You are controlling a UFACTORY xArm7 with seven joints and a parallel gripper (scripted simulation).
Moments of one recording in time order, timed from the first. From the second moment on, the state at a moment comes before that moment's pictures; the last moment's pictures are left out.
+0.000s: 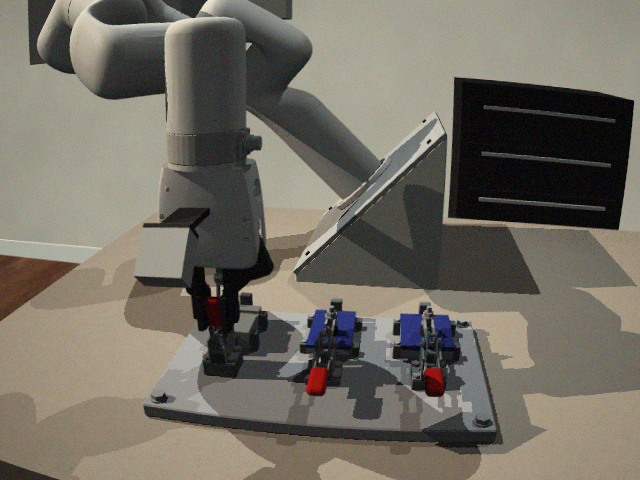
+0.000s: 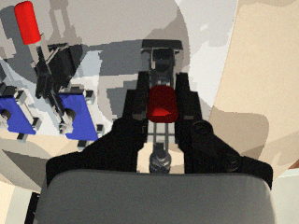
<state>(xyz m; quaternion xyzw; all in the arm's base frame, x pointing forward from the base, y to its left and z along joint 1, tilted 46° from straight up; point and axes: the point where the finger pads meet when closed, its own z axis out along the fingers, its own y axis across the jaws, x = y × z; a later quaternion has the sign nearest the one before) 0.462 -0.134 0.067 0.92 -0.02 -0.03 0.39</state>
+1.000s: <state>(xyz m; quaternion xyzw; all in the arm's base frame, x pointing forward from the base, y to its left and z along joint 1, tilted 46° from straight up) 0.458 -0.134 0.066 0.92 -0.02 -0.03 0.39</state>
